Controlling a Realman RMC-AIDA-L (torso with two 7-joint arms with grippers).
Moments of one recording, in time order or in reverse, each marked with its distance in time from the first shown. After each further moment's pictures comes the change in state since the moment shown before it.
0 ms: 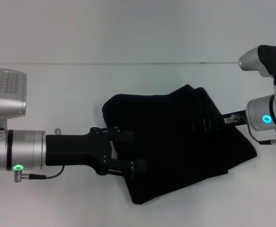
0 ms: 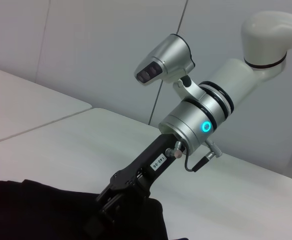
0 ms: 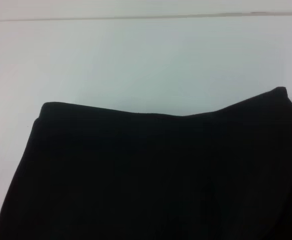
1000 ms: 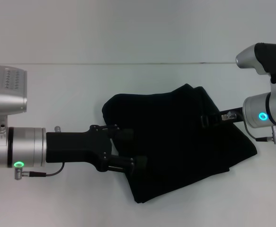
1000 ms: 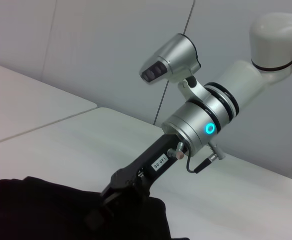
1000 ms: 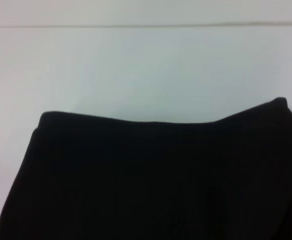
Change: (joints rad) left arm -0.006 0.002 0.001 0.003 -0.001 -0.012 -0.024; right arm 0.007 0.010 -0.006 -0.001 0.008 0.037 -0.002
